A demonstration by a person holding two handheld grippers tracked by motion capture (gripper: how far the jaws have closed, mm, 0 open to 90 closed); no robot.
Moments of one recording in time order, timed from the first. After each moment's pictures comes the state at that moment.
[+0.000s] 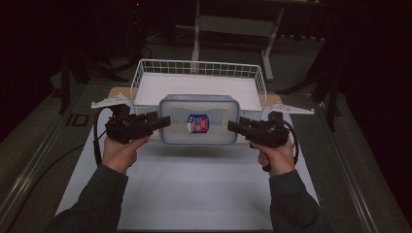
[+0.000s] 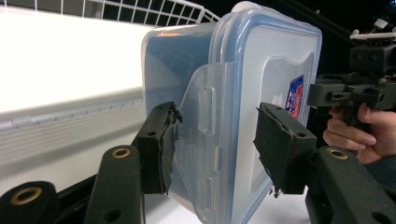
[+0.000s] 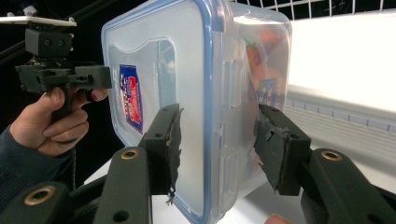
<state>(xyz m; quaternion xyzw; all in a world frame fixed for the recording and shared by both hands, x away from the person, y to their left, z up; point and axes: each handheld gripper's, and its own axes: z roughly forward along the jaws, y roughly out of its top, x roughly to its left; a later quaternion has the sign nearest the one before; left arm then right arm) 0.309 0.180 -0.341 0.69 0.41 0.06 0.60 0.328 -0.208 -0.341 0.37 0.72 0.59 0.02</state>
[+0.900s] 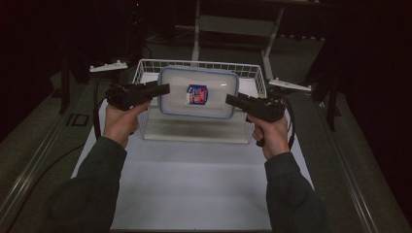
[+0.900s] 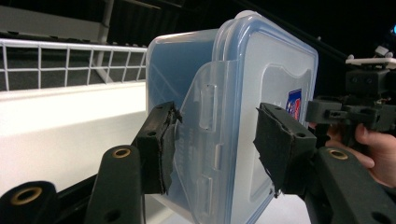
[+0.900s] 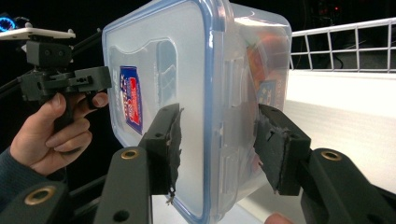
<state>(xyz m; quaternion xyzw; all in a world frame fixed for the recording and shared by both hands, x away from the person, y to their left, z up) 0.369 0.190 -0.306 0.67 0.41 0.07 0.62 0.379 -0.198 -0.316 0.38 0.69 0.62 0.03</state>
